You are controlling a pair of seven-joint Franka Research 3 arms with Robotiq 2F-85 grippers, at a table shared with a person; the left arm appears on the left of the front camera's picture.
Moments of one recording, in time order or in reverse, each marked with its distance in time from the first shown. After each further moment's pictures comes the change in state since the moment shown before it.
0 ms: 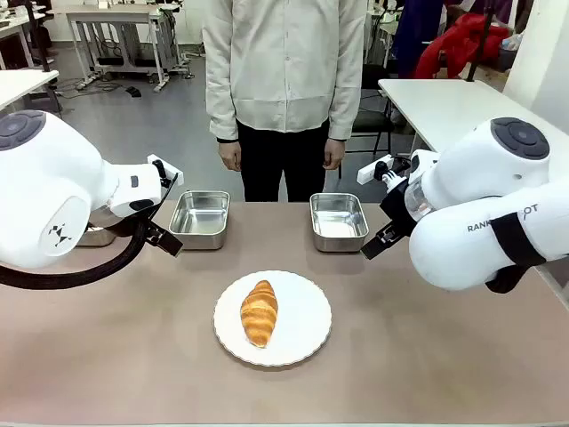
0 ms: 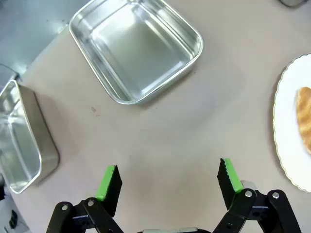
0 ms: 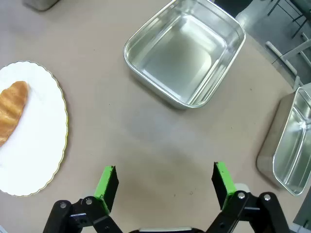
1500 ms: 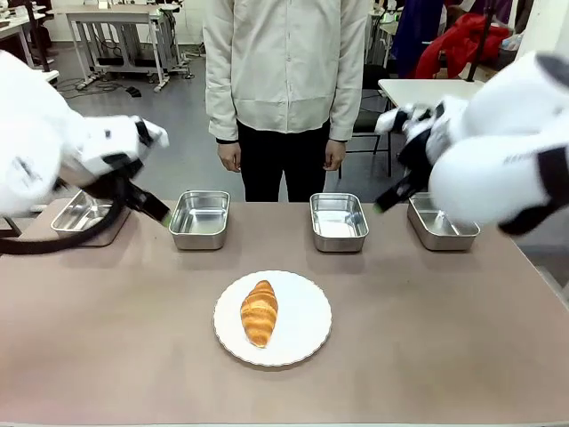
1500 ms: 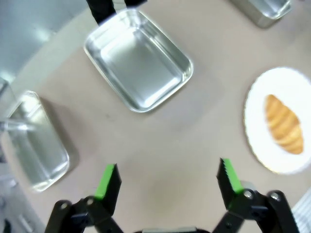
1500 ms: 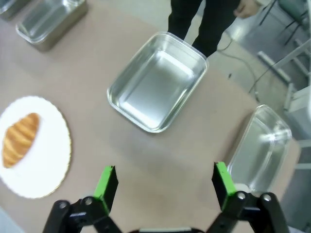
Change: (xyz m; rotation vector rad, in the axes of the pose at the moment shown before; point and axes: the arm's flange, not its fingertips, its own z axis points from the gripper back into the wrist) left arm 0.035 0.046 0.081 -0.123 -0.024 -0.002; right arm 0.051 -0.063 0.082 0.006 -0.081 -0.049
